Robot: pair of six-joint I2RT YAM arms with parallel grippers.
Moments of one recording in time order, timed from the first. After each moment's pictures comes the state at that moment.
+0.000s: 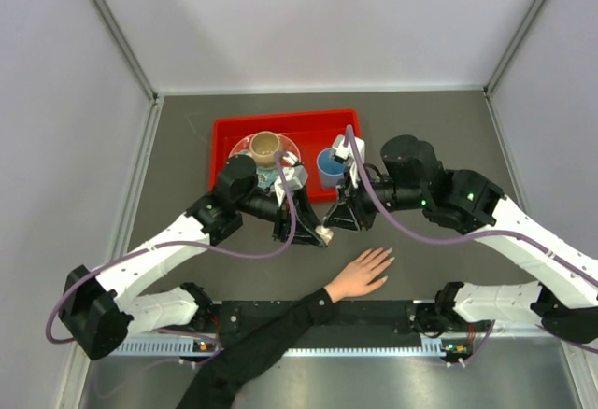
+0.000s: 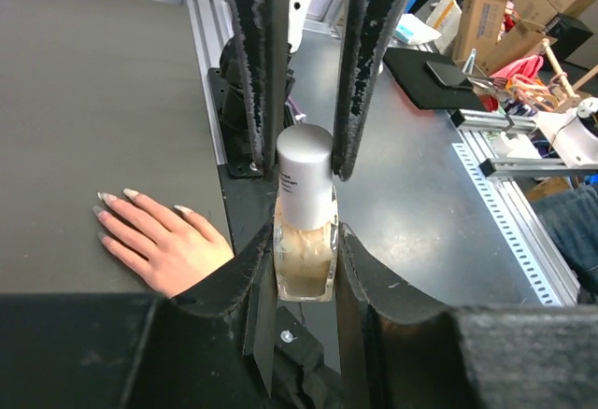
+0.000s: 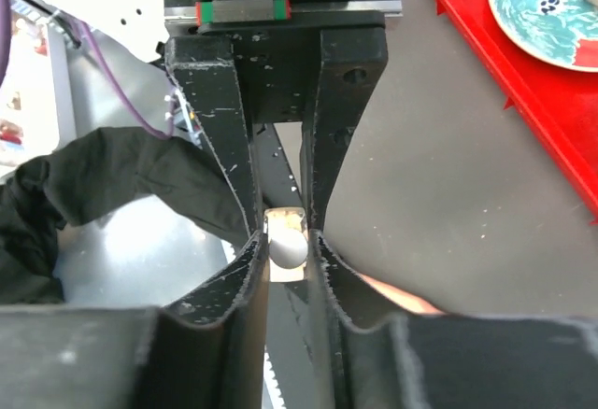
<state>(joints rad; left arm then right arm) -0.71 1.11 0.82 0.16 1.18 -0.26 0.99 1.12 1.40 -0.79 -0.35 0.18</state>
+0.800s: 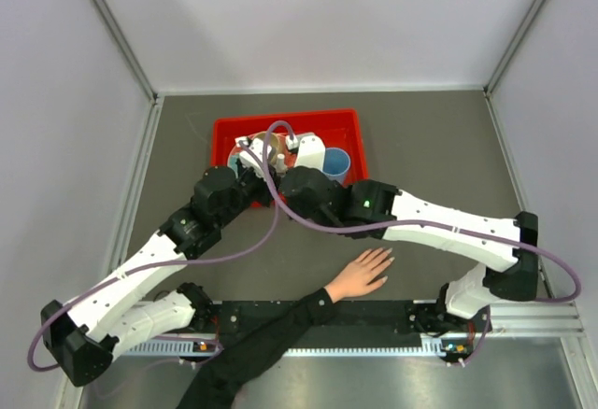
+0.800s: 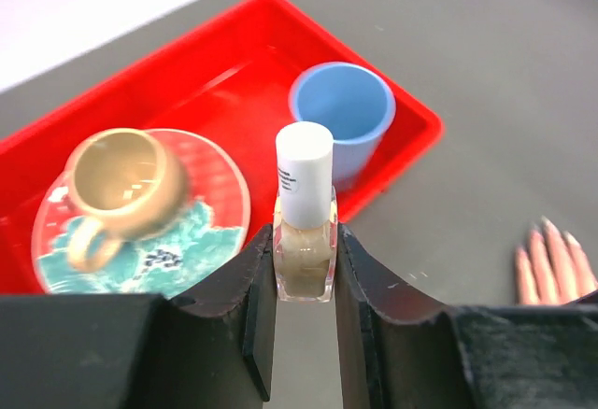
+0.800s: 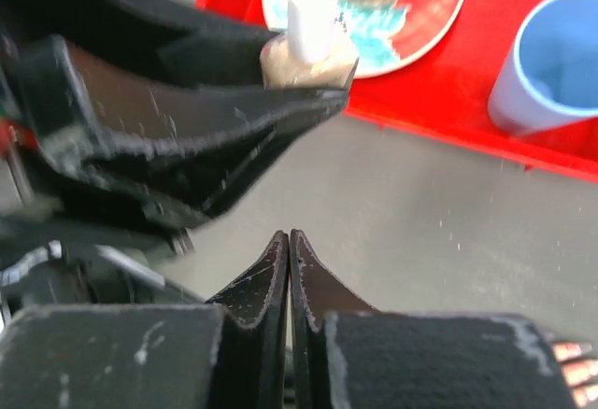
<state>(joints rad) -0.71 0.91 0.80 -0.10 -0.03 -0.03 1.27 1.50 1.55 -0.73 0.56 0.70</state>
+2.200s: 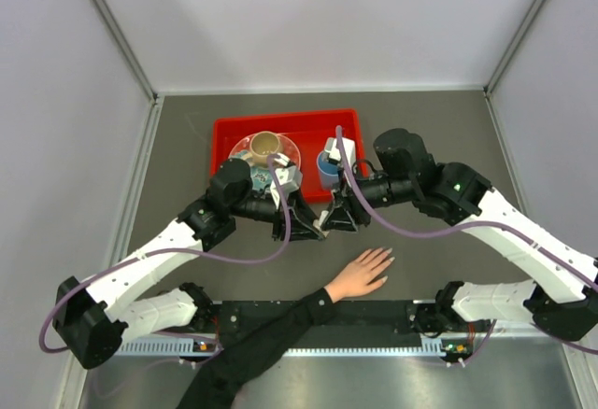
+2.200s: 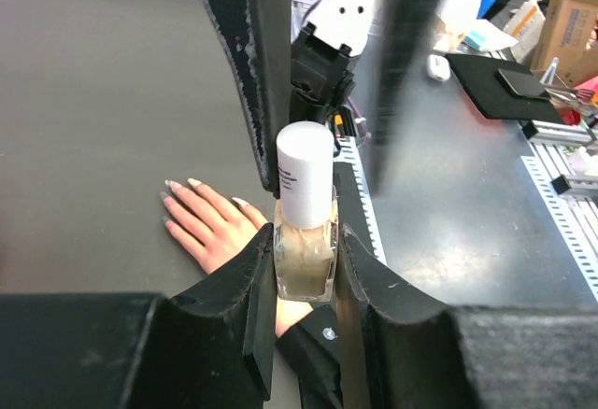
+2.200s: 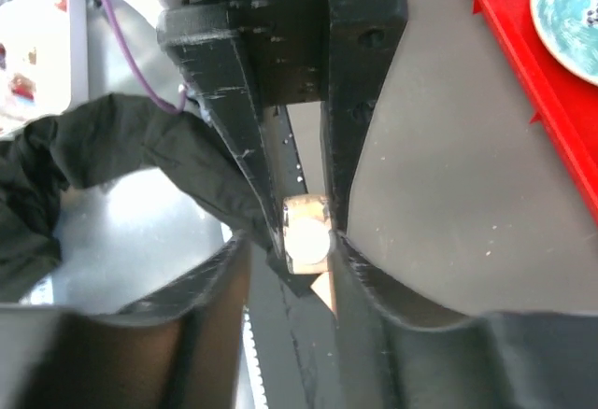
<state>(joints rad) -0.71 1.04 0.81 0.07 1.02 -0.16 0.91 1.17 1.39 -0.79 -0.53 0.07</state>
